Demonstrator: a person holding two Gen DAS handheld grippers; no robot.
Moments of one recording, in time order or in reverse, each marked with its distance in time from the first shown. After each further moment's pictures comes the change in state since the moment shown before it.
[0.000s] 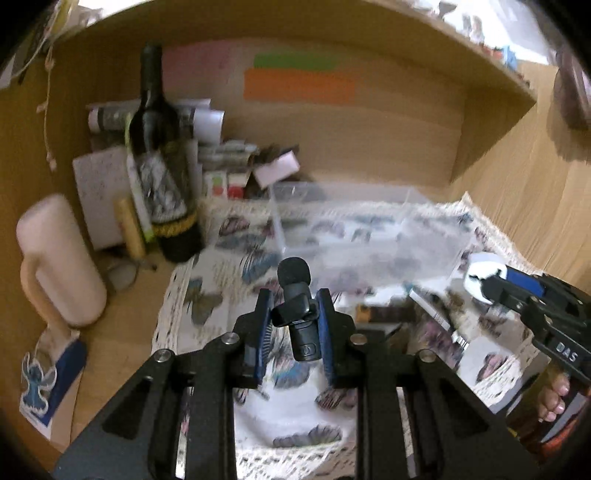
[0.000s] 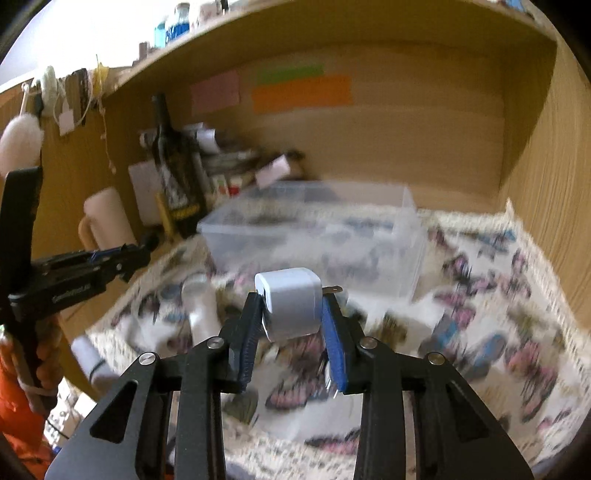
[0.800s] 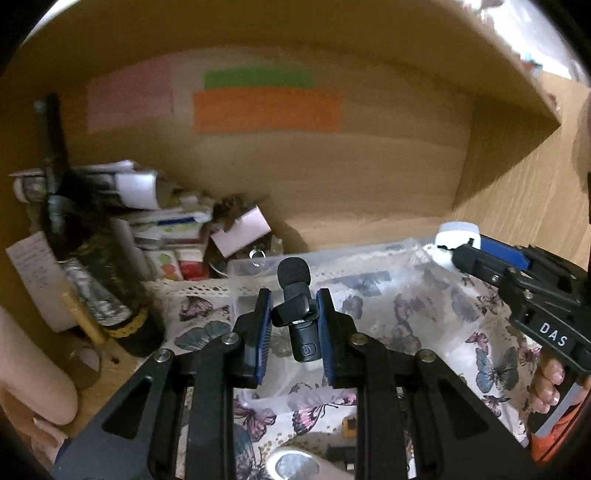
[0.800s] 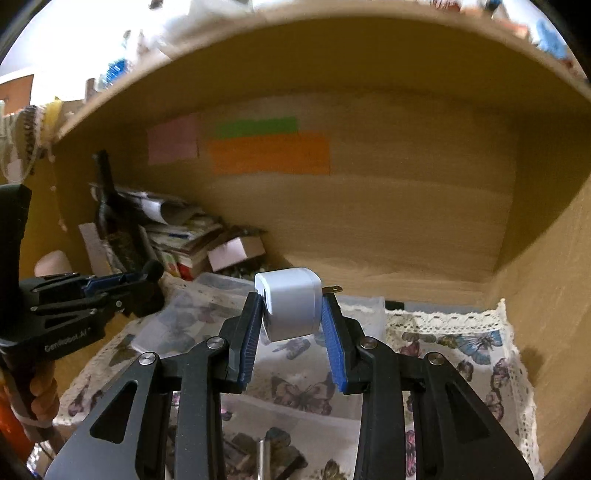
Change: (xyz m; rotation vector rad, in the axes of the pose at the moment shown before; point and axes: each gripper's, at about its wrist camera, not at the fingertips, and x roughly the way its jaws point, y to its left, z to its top) left arm 0.091 -0.021 0.087 0.053 0.031 -0.054; right arm 0.073 -0.041 0.094 -0.039 -0.018 -0.065
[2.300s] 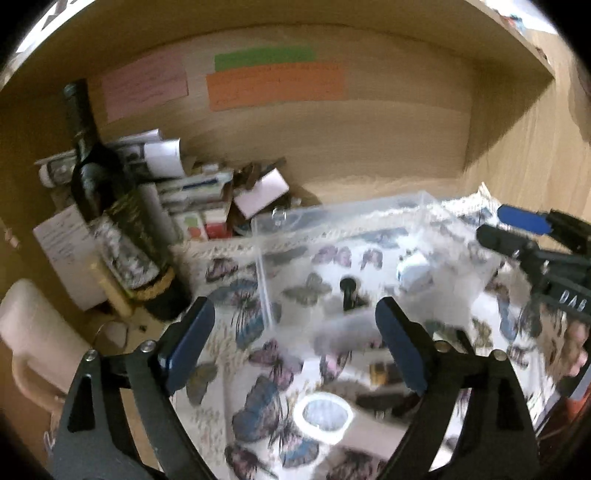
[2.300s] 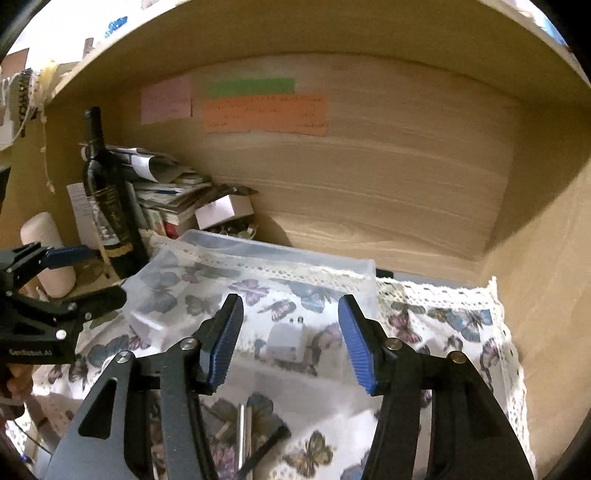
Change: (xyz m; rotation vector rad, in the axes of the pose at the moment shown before) left arm -0.026 0.002 -0.038 0.069 0.024 0.104; right arm -0.015 0.002 -0.023 -0.042 0.074 -0.045
